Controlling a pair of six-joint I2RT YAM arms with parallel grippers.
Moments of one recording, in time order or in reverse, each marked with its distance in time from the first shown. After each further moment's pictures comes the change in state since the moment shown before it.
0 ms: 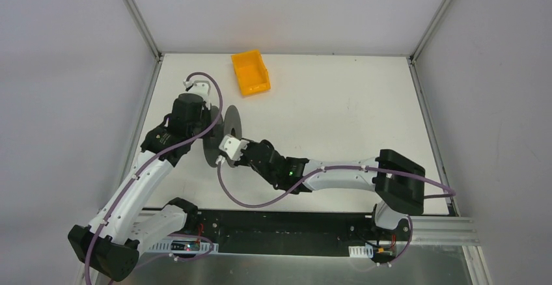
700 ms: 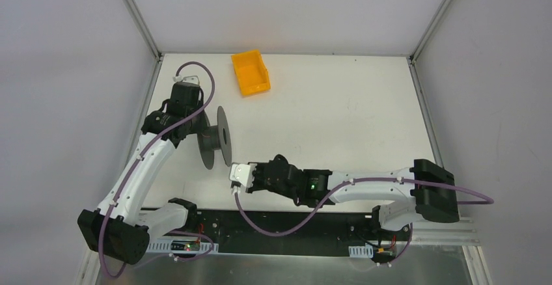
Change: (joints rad) left arm 0.106 0.132 0.130 -0.141 0.039 -0.098; right arm 0.063 -0.242 -0.146 -0.135 -0.241 -0.054
